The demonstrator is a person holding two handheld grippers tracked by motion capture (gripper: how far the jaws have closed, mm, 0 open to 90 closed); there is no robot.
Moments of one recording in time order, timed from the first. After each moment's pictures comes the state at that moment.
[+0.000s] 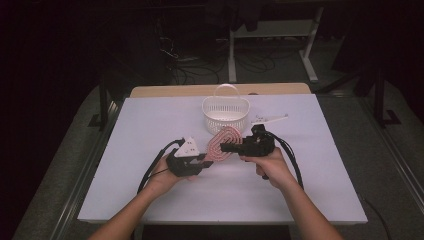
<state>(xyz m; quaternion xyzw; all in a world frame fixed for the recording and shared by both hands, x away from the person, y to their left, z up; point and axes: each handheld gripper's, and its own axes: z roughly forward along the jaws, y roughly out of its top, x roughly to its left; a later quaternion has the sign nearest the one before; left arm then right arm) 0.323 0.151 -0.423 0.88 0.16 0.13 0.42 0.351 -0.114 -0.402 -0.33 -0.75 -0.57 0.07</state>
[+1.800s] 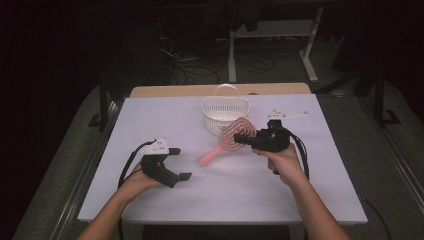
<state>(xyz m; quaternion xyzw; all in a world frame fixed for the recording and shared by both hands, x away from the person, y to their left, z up) 0.322 0.224 -0.430 0.85 0.22 0.07 0.47 0.348 -0.147 -0.385 -0.34 -0.73 -0.59 0.01</state>
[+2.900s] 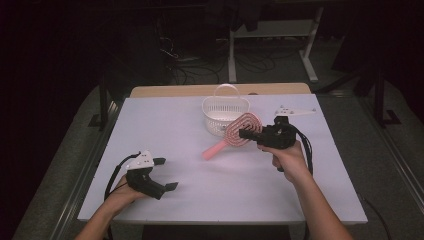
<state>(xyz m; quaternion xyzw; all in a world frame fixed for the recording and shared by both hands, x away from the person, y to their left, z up) 0.294 0.260 -0.447 0.85 0.24 0.10 0.46 0.349 -0.160 -0.376 -0.35 -0.72 -0.60 -0.01</state>
